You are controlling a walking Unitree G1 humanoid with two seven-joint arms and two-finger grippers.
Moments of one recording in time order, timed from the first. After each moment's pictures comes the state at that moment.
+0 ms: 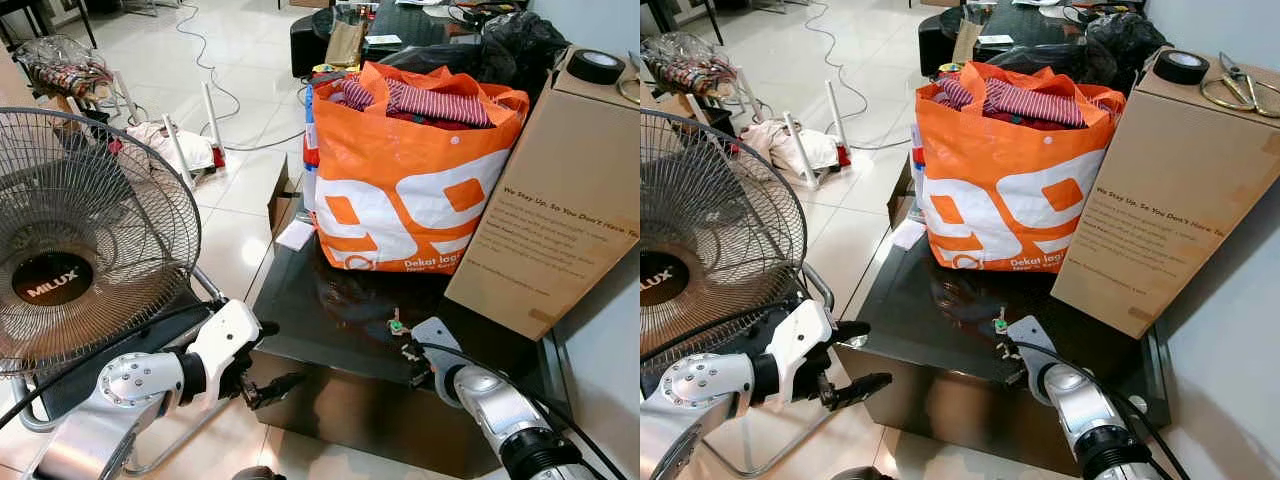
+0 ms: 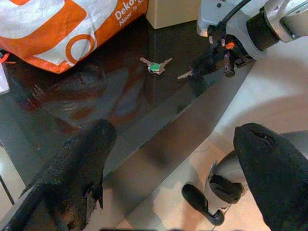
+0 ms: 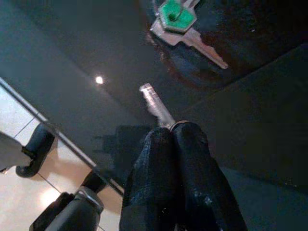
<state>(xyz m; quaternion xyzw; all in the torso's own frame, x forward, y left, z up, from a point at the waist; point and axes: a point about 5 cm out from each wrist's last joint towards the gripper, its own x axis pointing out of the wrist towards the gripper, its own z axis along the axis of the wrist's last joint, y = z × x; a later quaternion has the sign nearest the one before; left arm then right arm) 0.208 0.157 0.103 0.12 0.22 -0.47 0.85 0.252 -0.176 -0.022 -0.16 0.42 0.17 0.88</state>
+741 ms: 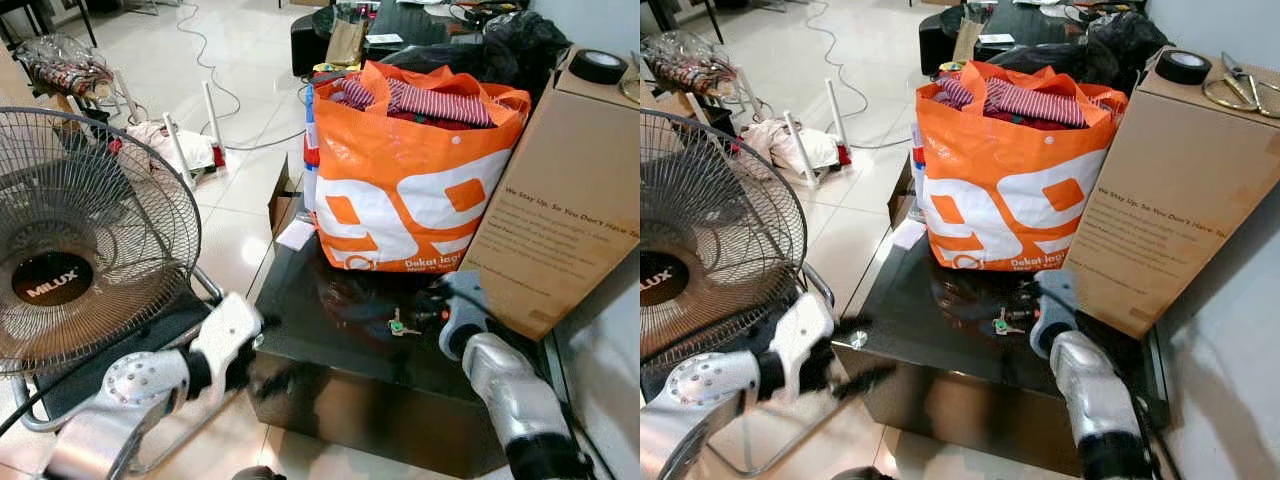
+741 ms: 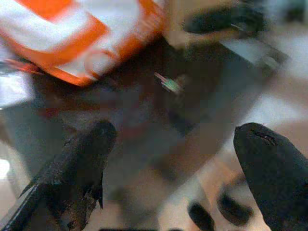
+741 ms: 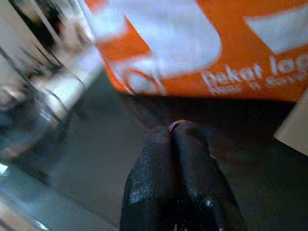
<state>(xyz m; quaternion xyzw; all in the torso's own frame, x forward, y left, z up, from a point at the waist) 0.219 0.151 0.108 0.09 0.18 -0.42 0.88 0.271 -0.172 0.046 0.10 0.21 0.12 0.96</state>
